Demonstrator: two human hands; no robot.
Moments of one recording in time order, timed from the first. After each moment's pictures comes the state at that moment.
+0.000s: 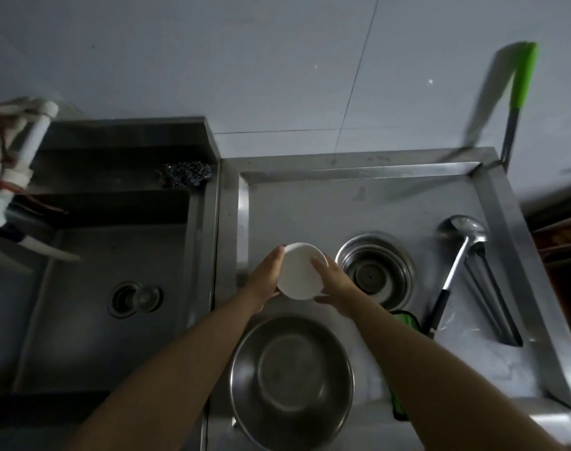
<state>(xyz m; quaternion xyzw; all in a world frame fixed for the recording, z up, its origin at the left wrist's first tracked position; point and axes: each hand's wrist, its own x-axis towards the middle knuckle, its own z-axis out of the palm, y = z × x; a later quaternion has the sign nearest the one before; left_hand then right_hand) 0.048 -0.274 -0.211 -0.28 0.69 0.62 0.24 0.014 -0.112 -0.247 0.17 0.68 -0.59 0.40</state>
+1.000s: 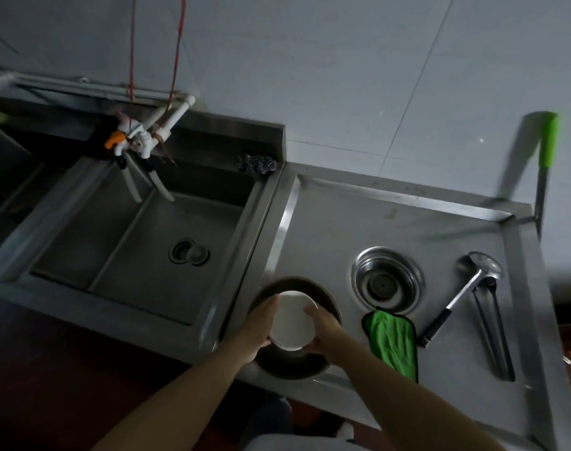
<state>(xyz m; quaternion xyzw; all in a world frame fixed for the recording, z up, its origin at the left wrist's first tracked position) 0.252 -0.226 -0.173 -0.47 0.56 0.67 0.17 0.174 -0.087 -0.184 0.20 0.62 -0.57 0.50</state>
